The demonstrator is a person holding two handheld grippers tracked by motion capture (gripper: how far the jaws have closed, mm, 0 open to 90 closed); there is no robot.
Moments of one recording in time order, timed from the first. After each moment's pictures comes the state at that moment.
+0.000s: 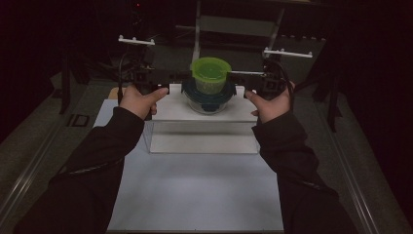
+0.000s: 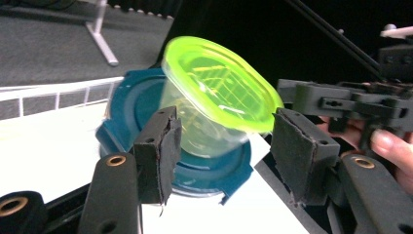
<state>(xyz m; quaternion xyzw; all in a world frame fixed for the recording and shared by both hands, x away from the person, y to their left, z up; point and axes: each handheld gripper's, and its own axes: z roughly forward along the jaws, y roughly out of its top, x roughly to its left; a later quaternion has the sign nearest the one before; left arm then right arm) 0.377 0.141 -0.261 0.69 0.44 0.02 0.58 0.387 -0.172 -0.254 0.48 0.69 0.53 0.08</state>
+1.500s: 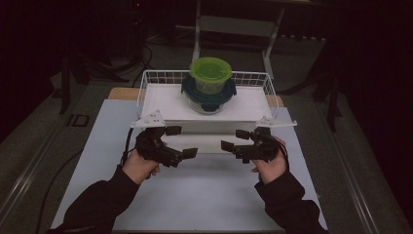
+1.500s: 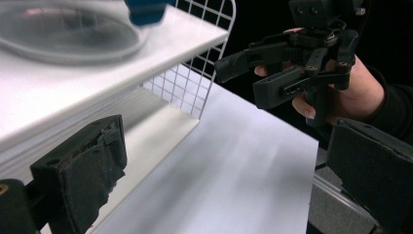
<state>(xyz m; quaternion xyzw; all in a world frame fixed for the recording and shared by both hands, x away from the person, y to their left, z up) 0.287 0.119 -0.378 0.77 0.29 0.05 0.56 0.319 -0.194 -0.393 0.37 0.77 0.53 0.05</state>
